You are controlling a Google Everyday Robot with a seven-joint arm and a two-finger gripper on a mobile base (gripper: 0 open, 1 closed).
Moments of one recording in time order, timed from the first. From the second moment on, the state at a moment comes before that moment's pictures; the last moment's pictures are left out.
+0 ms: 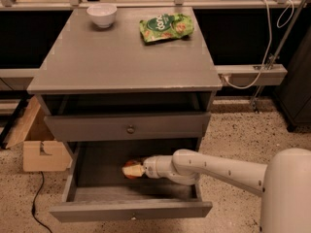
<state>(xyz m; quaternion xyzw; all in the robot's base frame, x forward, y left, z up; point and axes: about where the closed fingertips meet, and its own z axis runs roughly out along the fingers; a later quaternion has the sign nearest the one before) 0.583 0.091 0.417 -0.28 0.82 0.38 0.32</state>
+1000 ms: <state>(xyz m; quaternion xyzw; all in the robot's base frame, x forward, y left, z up) 0.579 0.038 0.430 -0.24 0.83 0.37 0.35</state>
